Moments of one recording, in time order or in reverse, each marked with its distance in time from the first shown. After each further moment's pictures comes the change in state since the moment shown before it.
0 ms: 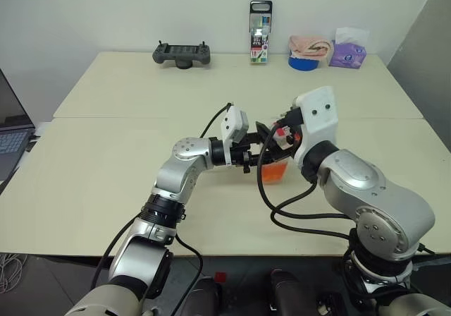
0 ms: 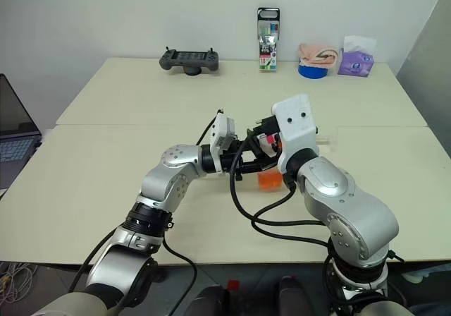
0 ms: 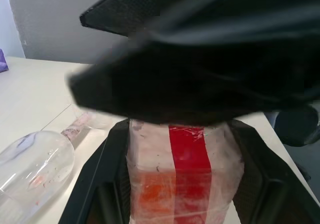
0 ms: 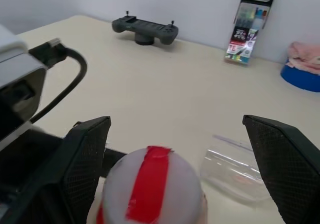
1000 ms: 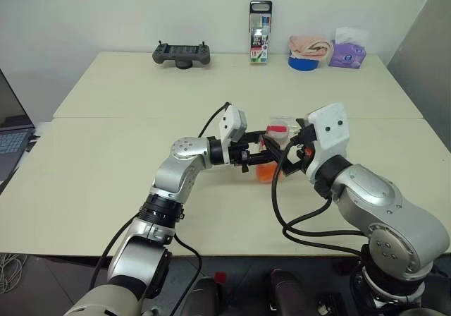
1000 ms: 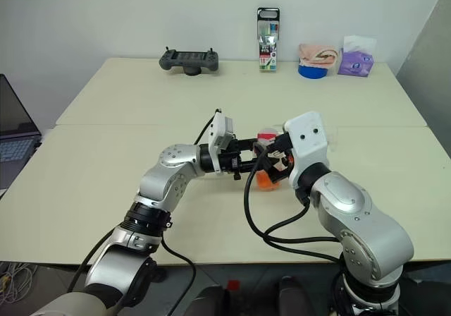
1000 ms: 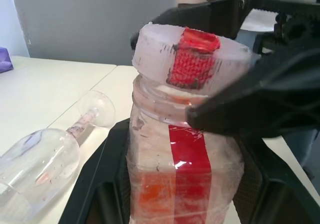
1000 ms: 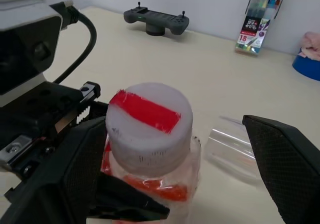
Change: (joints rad) left arm 0.000 0.009 0.006 0.000 0.003 -0.001 0.001; right arm 0.131 -0.041 -0.067 -0.116 0.016 0.029 0.173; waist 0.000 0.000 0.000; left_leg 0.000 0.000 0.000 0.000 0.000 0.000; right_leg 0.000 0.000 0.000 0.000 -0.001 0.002
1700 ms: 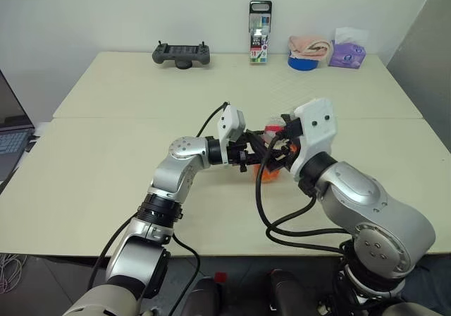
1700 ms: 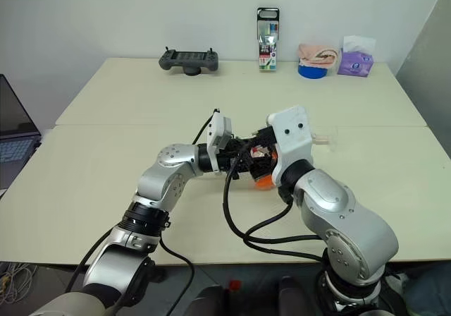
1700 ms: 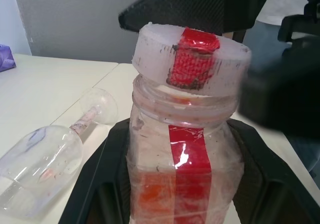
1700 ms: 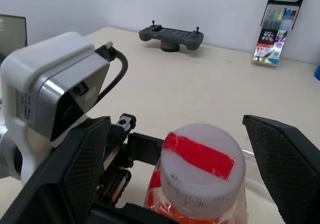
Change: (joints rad) left arm 0.001 0.011 0.001 0.000 0.001 0.000 0.000; right arm -0.071 0.147 0.055 0.013 -0.022 0.013 -0.097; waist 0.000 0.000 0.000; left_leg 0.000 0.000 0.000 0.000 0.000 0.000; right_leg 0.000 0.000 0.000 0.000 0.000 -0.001
